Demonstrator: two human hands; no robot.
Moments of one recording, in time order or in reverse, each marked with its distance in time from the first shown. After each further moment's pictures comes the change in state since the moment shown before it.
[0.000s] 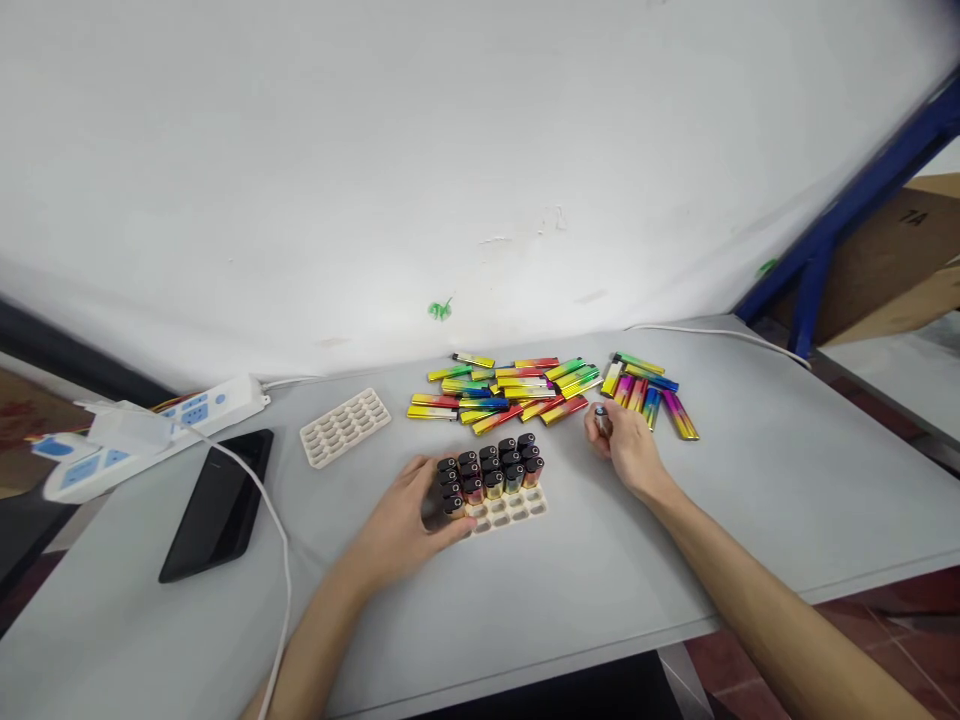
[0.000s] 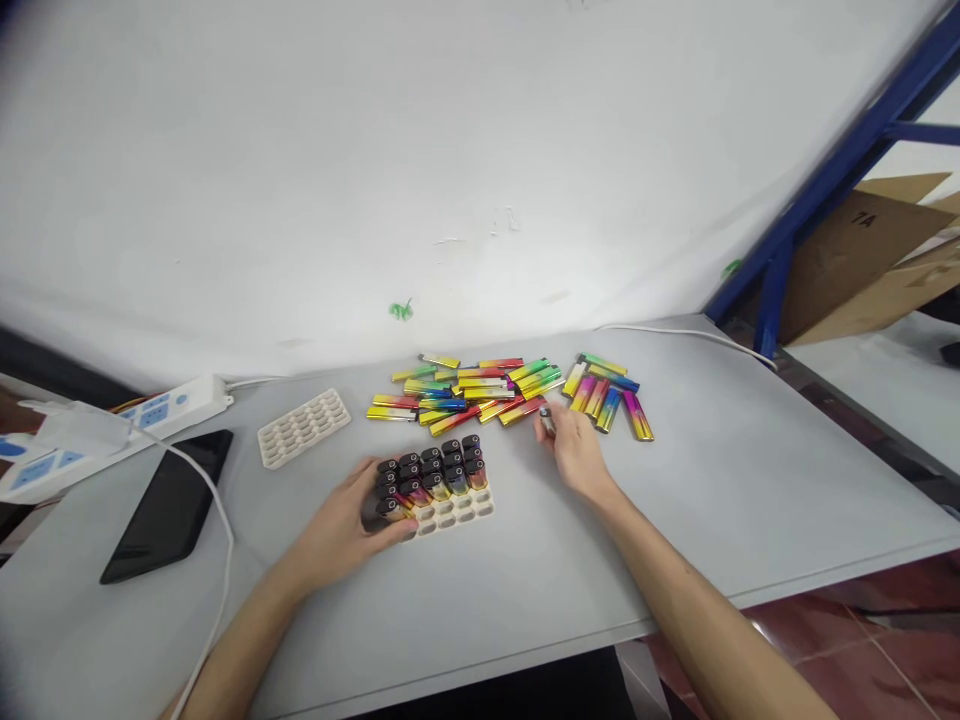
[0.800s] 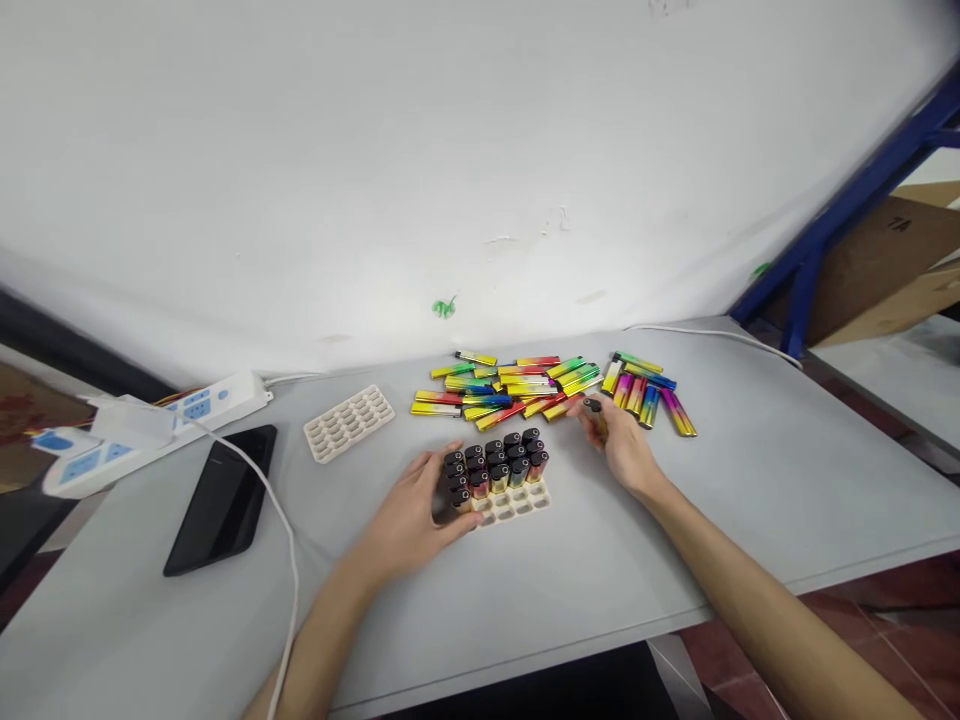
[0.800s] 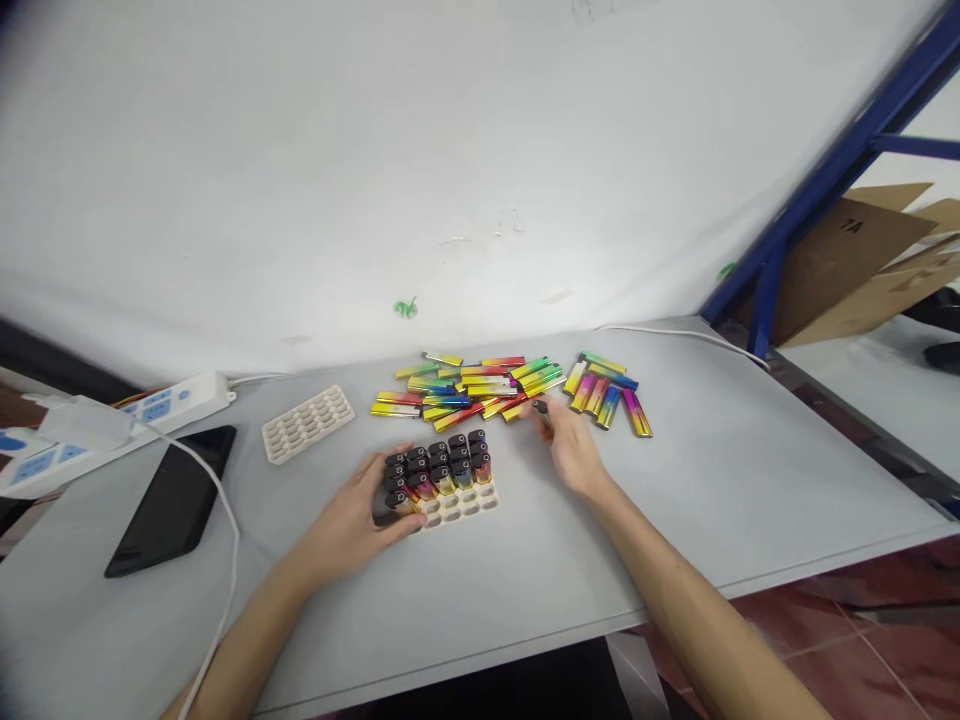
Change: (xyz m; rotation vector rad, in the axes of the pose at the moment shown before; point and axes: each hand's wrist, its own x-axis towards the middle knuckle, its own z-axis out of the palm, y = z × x) left_hand 0.000 -0.005 0.006 0.040 0.004 0.014; right_hand -0.002 -0.002 0.006 -0.086 -0.034 -0.106
